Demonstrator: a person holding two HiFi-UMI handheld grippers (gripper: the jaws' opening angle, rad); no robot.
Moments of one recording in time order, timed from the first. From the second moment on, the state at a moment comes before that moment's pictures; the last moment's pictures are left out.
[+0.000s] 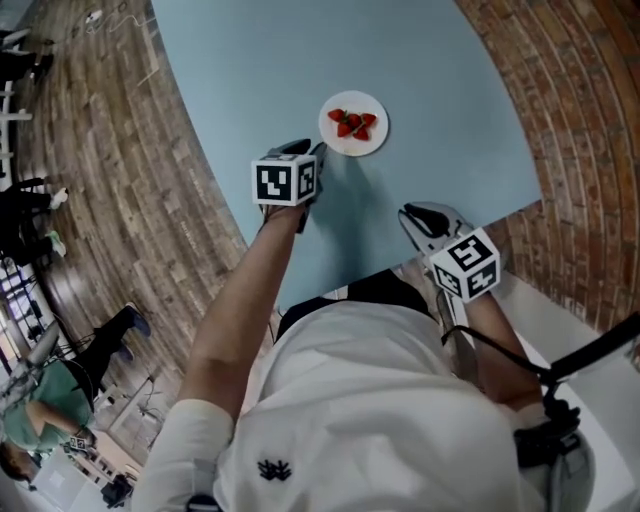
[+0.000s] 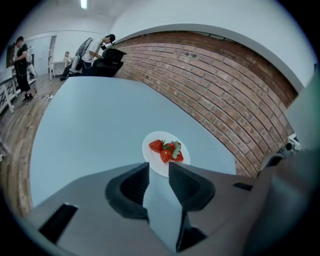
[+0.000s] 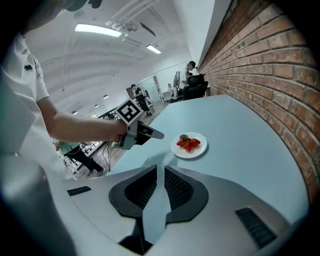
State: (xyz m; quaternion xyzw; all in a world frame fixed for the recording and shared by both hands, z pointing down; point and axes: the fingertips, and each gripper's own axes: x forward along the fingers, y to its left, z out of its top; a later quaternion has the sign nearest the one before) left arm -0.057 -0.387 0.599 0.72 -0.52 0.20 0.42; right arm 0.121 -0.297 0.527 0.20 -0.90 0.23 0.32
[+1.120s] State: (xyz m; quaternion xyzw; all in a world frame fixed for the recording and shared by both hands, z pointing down) left arm -0.110 -0.017 0.388 0.87 -0.40 0.02 0.29; right arm 0.014 -0.066 0.432 0.23 -0.92 0.08 0.31
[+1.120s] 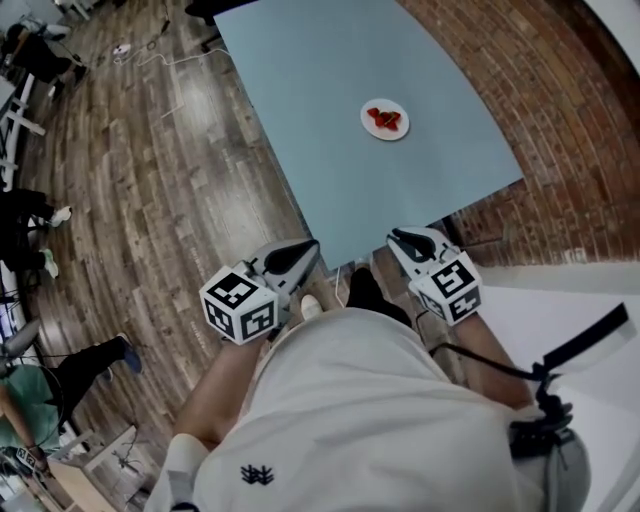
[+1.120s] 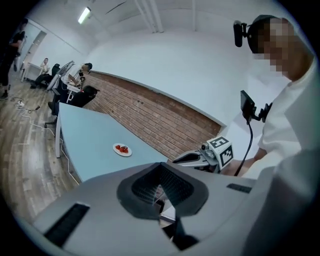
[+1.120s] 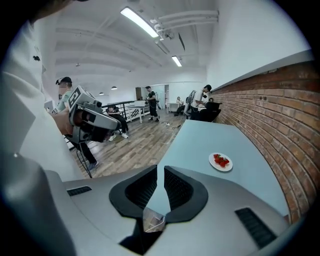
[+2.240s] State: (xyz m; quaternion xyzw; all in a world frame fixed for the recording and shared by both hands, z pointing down) left arm -0.118 0.049 0.381 0.88 -0.39 0.02 0.26; right arm -0.012 0.011 0.414 0.22 -0.92 0.03 0.31
